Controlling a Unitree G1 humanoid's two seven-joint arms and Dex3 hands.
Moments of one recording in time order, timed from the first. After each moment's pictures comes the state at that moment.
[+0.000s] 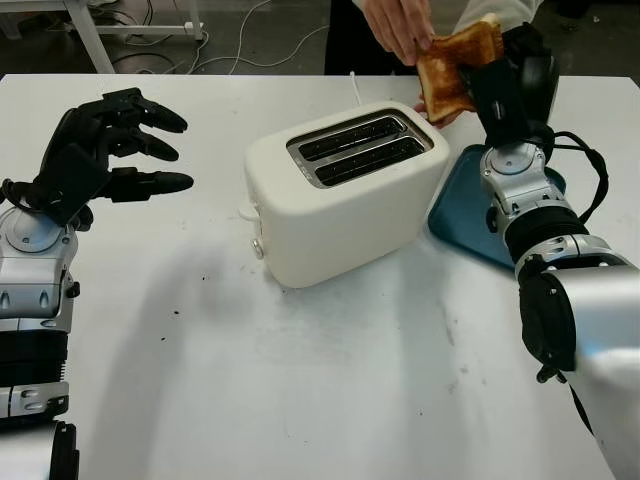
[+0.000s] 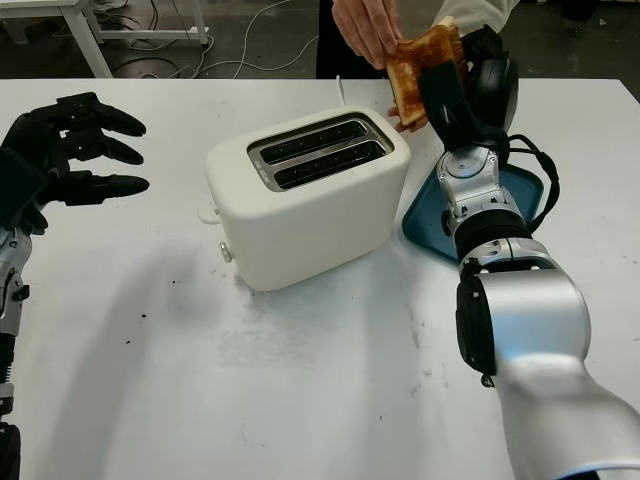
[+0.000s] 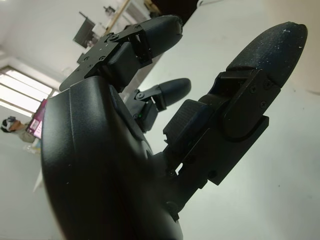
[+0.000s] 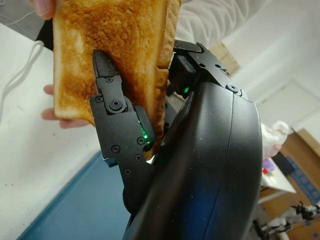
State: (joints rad) left arm -0.48 0.54 0.19 0.18 -0.04 -0.07 -0.31; right arm -1.15 -0.34 -0.06 1.30 -0.21 -0.32 -0.47
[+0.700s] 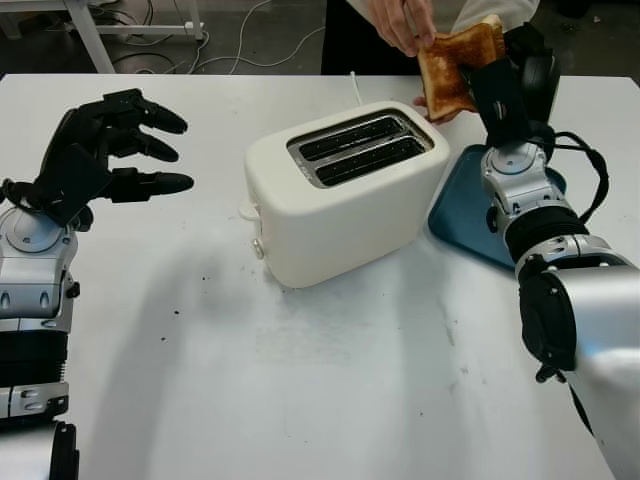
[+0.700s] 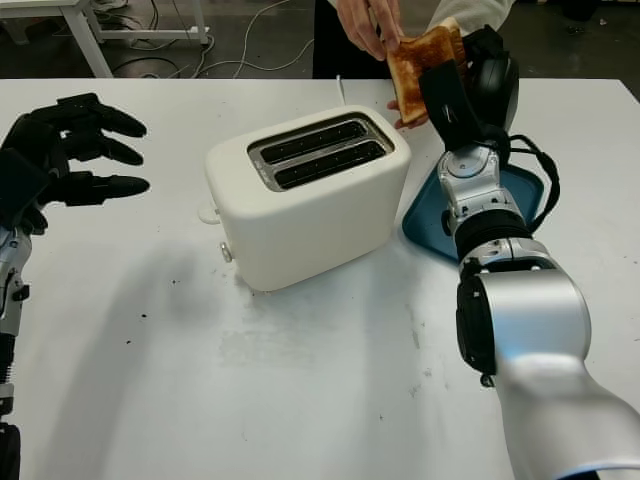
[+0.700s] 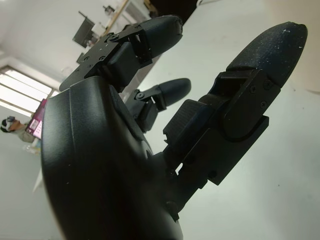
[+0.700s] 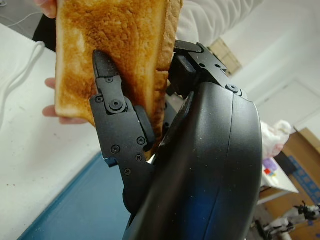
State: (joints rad) left arm -0.48 0.54 0.19 0.18 -0.04 -0.06 -0.31; right arm -1.15 -0.34 -0.07 1.30 -0.21 -0.32 -0.46
